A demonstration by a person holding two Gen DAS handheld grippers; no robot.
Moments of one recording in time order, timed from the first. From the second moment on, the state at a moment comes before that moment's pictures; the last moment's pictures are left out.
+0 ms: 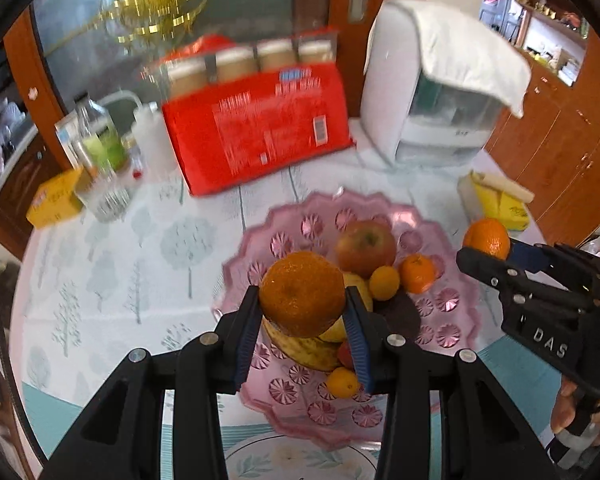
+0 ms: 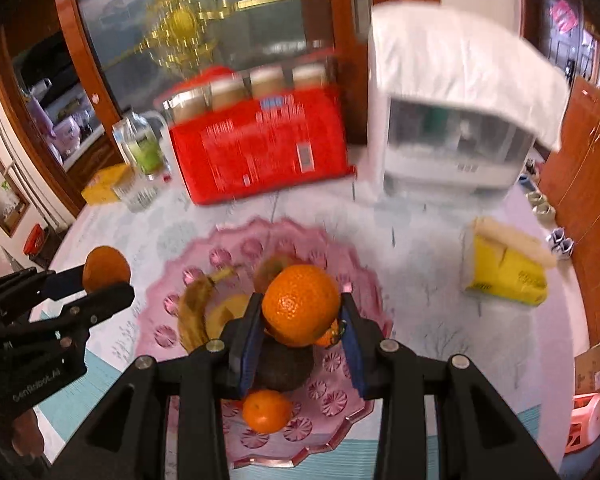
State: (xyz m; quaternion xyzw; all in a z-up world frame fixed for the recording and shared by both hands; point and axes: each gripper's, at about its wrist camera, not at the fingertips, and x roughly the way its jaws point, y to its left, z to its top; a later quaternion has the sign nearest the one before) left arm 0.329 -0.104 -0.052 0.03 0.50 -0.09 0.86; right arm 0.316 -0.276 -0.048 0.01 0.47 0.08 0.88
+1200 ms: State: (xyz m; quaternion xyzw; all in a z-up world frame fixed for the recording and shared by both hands) left arm 0.355 -0.105 -0.125 0.02 0.54 -0.04 0.84; right arm 0.325 -0.273 -0.100 -0.01 0.49 0.07 0.87
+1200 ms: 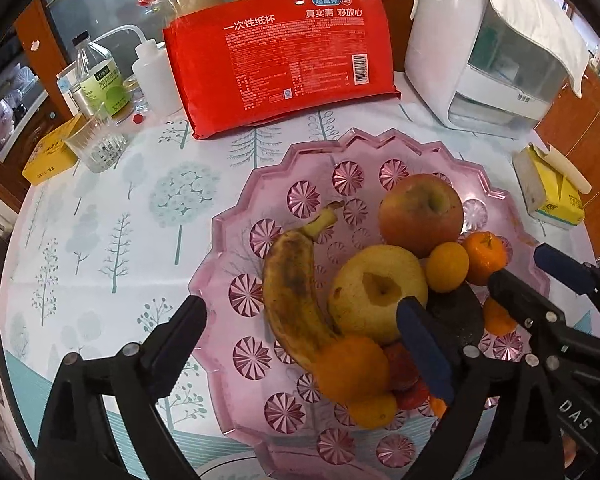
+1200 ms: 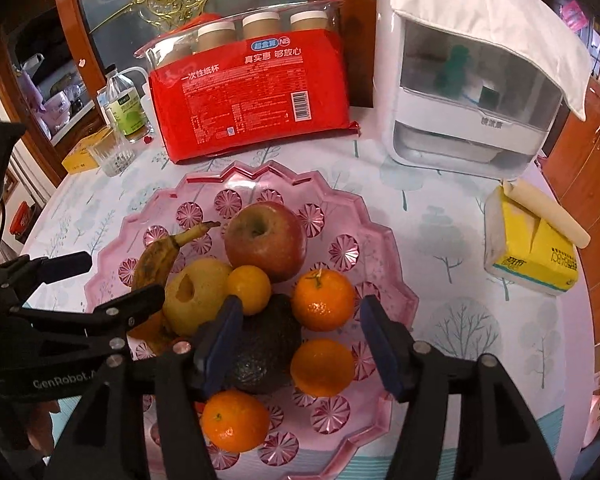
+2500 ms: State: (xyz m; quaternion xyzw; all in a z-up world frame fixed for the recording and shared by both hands) left arm 0.194 -0.040 -0.009 -0.01 0.47 -0.06 0.88; right arm 0.177 -0.227 -0.019 0.03 0.47 0.07 0.88
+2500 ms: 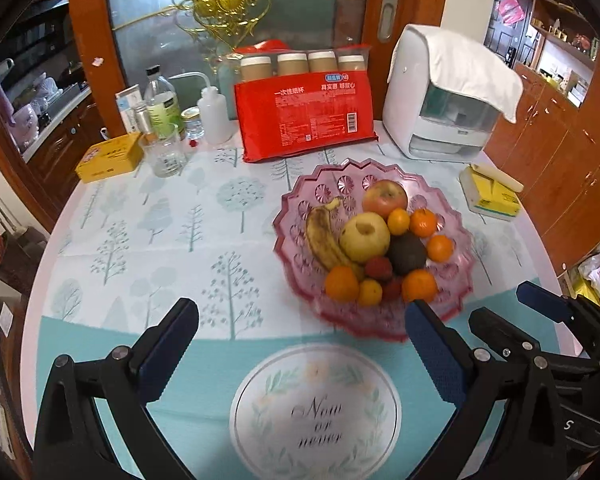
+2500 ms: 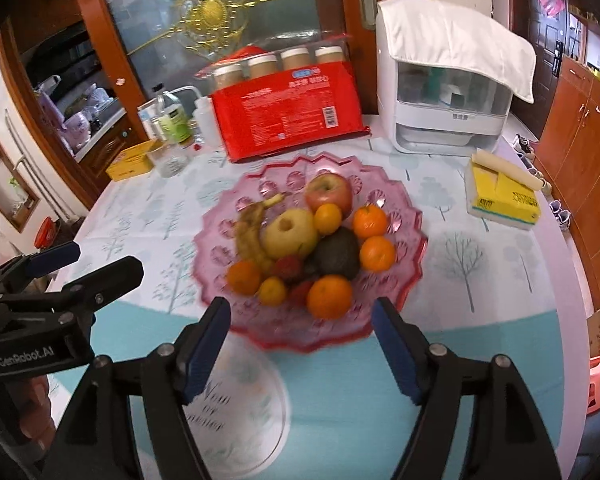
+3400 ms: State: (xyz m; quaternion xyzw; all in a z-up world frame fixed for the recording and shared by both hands) left arm 0.042 0.007 0.036 -0.02 0.46 -0.01 0.89; right arm 0.035 -0.182 0.033 0.03 0.45 0.07 0.89
